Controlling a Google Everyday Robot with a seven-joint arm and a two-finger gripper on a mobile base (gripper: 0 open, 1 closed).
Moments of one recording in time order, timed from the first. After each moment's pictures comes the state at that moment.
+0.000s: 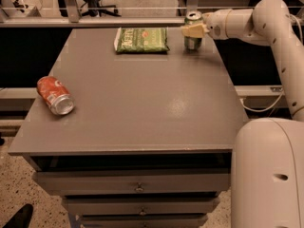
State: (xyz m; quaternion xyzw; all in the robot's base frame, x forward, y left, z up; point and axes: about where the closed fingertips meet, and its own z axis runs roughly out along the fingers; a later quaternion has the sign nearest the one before) arm 0.846 -0.170 0.913 -0.37 0.70 0.21 0.57
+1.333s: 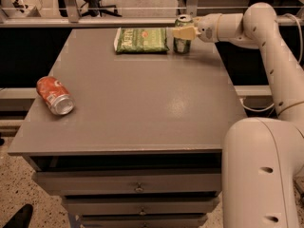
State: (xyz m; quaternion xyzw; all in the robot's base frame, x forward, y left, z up) arm 0.844 -0.131 0.900 -0.37 0.69 0.28 0.55
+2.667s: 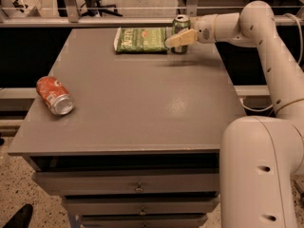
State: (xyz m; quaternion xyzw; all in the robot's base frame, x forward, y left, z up) arm 0.830 -0.118 0.900 -0.39 0.69 0.30 0.53
